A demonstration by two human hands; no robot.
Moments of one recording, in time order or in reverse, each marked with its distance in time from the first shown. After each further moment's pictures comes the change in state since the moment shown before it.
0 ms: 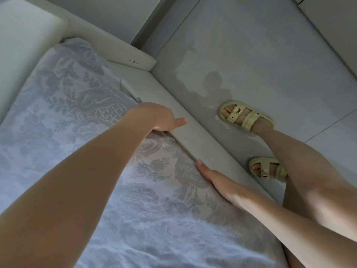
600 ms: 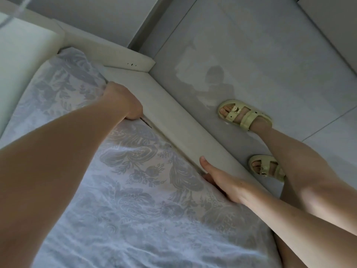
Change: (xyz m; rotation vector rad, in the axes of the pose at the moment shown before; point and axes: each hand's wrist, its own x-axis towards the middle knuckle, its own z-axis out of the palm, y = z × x) left_hand 0.012 -0.059 -0.033 0.630 -0.016 -0.242; right_hand 0.008 -0.012 -0.013 0.094 -0.095 0.245
